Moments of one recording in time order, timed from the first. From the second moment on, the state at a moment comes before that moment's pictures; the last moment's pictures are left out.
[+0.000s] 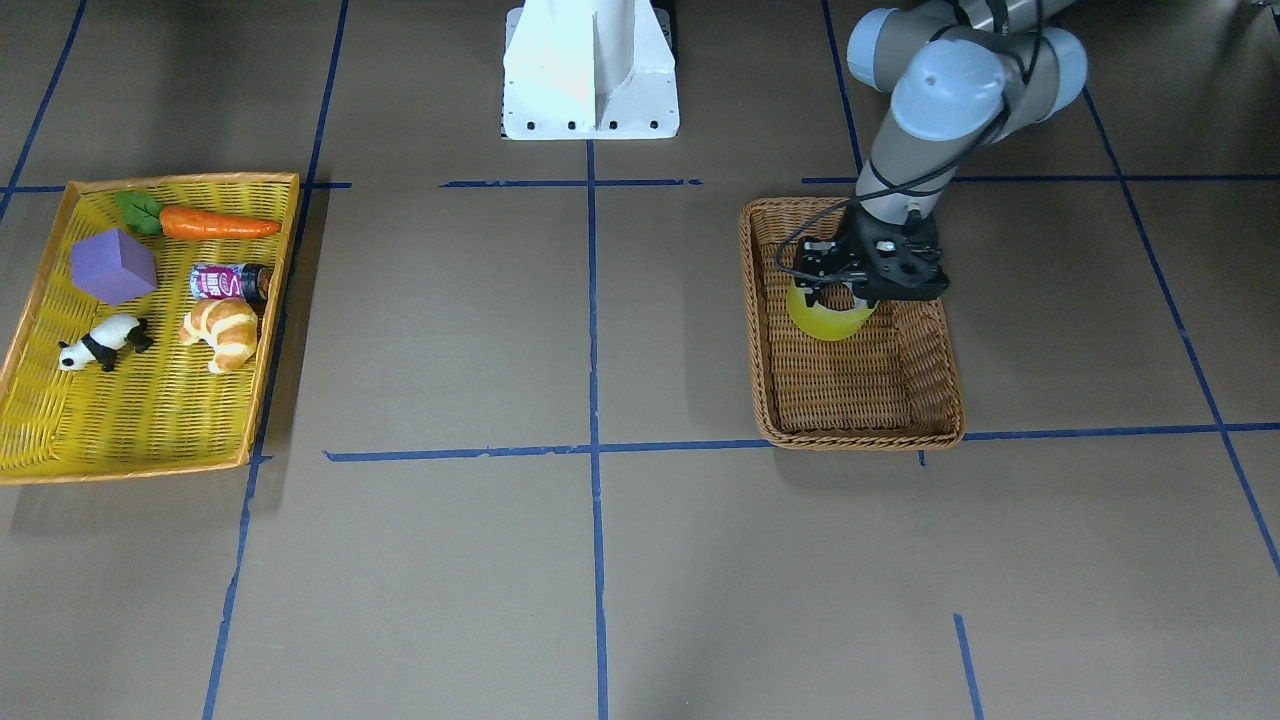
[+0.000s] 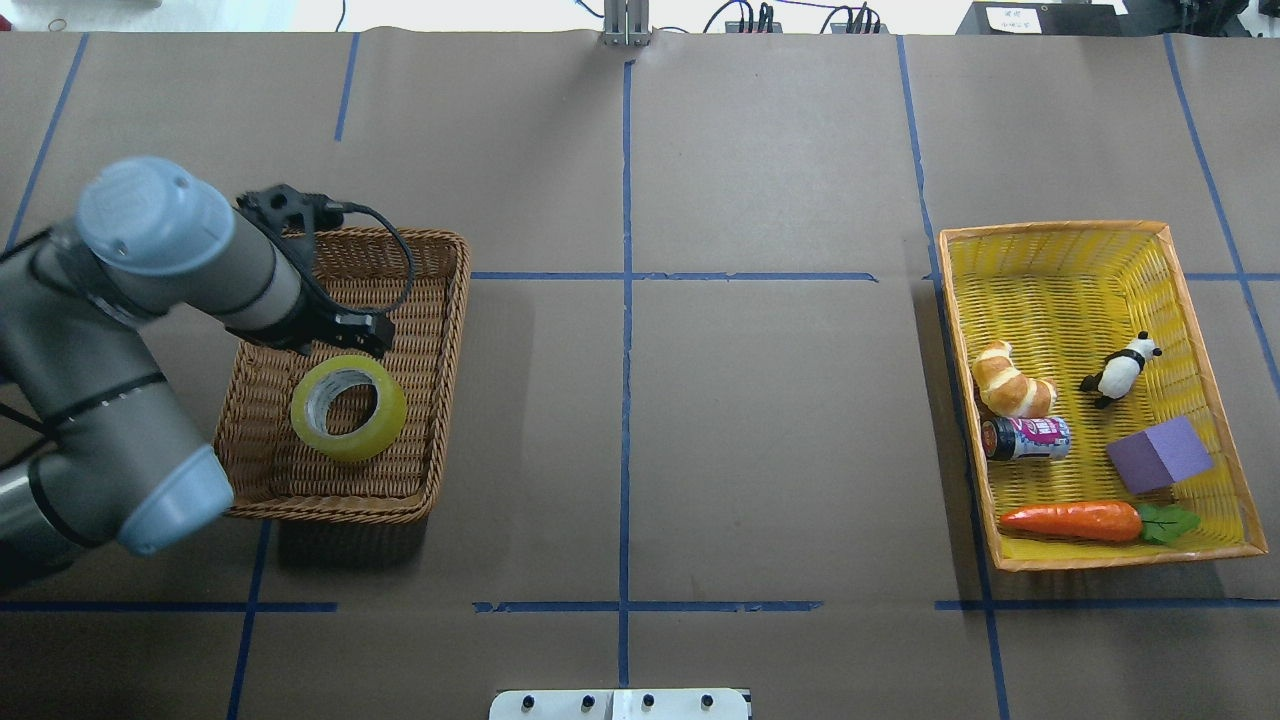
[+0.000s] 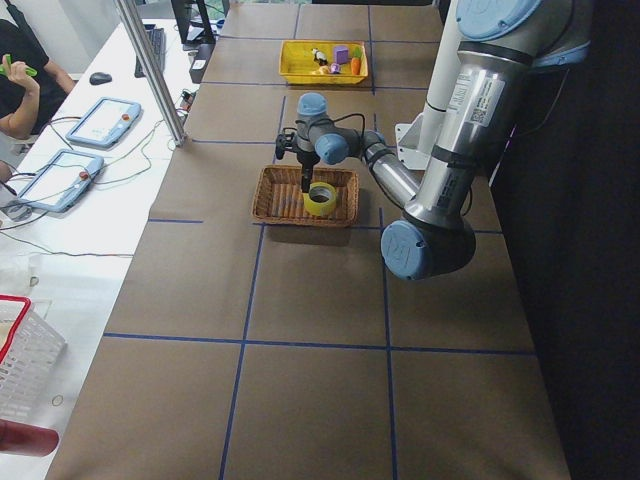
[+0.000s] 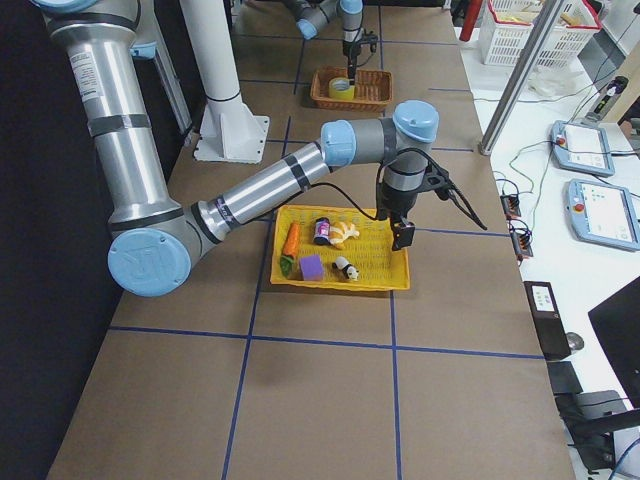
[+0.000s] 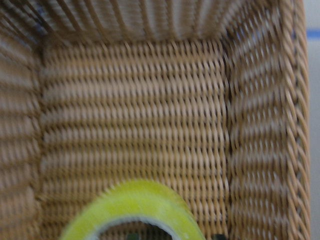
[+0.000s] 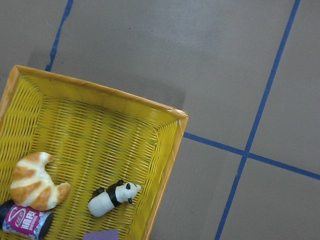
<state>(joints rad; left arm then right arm) -0.74 -1.90 -1.87 -1.67 -1.99 -0.99 1.44 -1.35 1.89 -2.00 2.26 -0.13</state>
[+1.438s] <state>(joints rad) -1.24 -1.62 -1.88 -1.54 -2.24 -0.27 1.55 -1.53 1.86 -1.97 2.29 -0.26</state>
